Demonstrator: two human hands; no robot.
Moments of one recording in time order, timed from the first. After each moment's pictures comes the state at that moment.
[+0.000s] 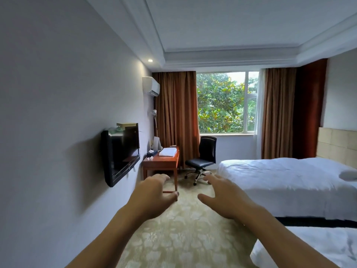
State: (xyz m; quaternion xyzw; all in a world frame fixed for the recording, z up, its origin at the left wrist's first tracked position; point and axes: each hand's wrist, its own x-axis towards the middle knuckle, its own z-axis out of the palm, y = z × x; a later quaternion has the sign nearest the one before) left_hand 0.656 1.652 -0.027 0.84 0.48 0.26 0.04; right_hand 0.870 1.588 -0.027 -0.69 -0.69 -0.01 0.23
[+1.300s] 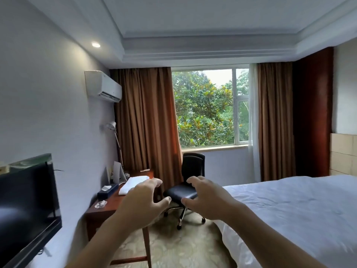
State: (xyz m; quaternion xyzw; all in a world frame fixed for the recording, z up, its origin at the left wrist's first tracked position) left_hand 1.076 2.570 0.005 0.87 0.40 0.29 0.04; right_hand 1.277 2.505 0.001 -0.68 -0.68 -0.02 0.27
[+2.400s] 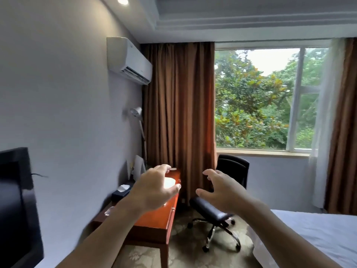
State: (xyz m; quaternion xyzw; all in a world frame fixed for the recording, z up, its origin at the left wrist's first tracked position) left_hand 1.140 3.098 -0.007 0.83 0.46 0.31 0.04; right_hand 1.351 3.042 -0.008 -0.67 -0.69 -0.01 0.25
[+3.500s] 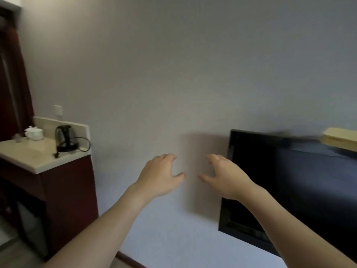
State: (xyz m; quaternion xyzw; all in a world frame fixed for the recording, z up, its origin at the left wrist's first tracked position) left_hand 0.757 2.521 -0.037 0.09 0.95 0.21 -0.22; right_hand 0.756 2.725 -0.020 0.17 -0.96 0.17 0.15
